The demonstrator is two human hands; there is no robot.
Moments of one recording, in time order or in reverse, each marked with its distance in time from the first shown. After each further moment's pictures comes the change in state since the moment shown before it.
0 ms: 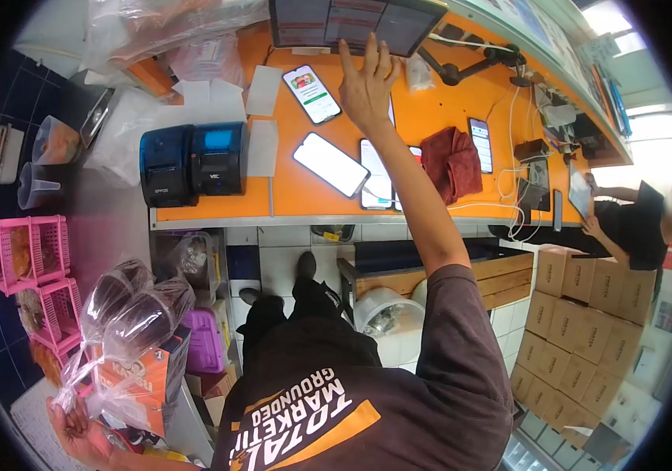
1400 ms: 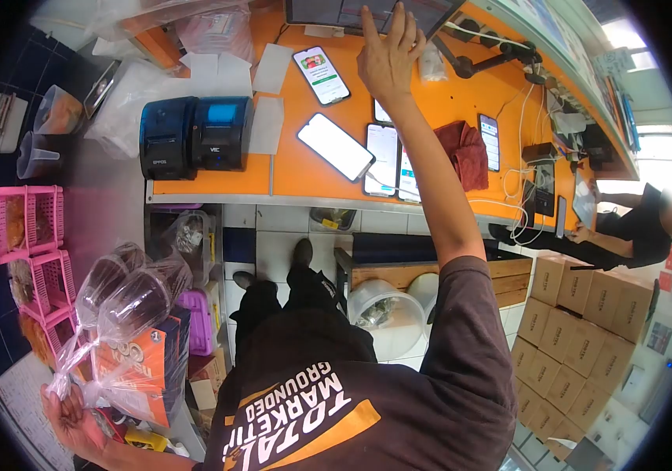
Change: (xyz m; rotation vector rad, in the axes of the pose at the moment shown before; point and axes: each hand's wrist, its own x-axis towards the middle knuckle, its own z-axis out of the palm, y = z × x) left_hand -0.050 -0.007 0.035 0.129 0.261 0.017; right_hand 0.022 0.016 -0.014 0.048 0.000 -0.027
